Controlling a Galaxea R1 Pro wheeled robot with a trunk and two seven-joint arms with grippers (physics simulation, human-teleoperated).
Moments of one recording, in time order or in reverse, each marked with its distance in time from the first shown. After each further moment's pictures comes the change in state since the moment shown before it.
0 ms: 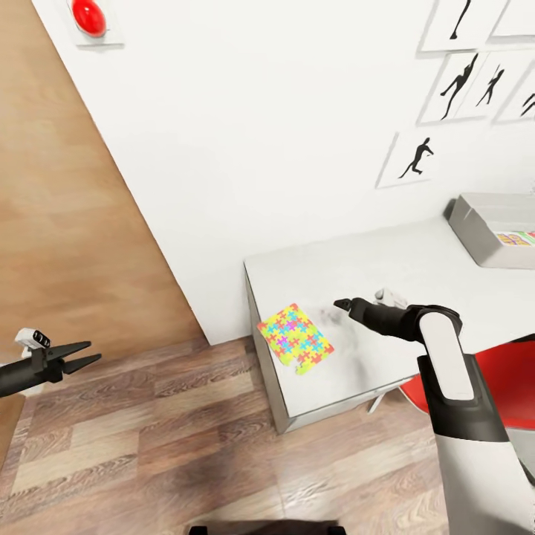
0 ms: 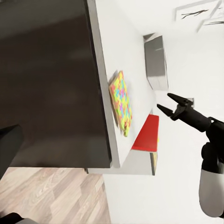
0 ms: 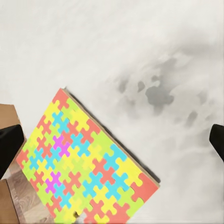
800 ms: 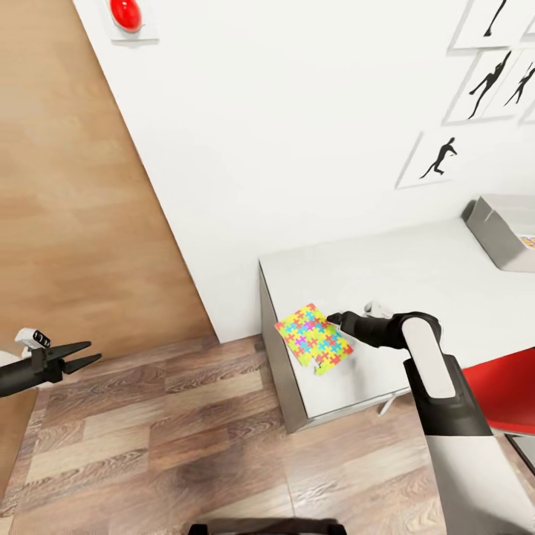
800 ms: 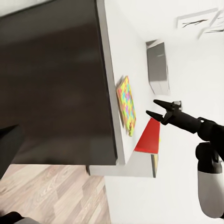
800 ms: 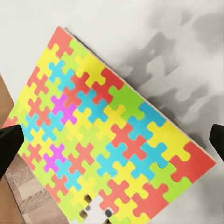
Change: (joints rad) left arm 0.000 0.000 0.000 0.000 0.000 0.000 0.001; right arm 0.001 0.009 0.041 0.118 0.012 0.001 -0.010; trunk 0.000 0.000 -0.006
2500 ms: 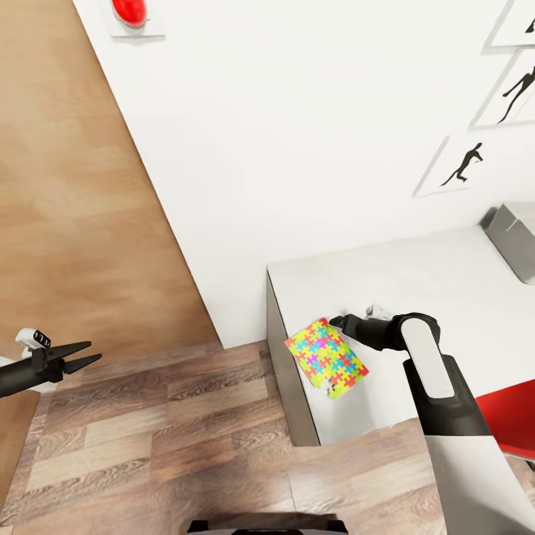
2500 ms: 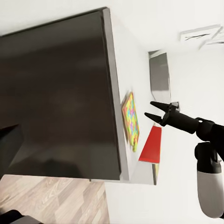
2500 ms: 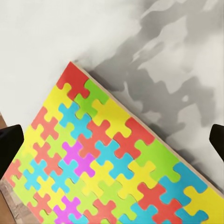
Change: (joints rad) left arm 0.000 -0.001 0.000 0.000 0.000 -0.001 -0.001; right arm 0.001 0.000 0.001 0.013 -0.001 0.000 -0.048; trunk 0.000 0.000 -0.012
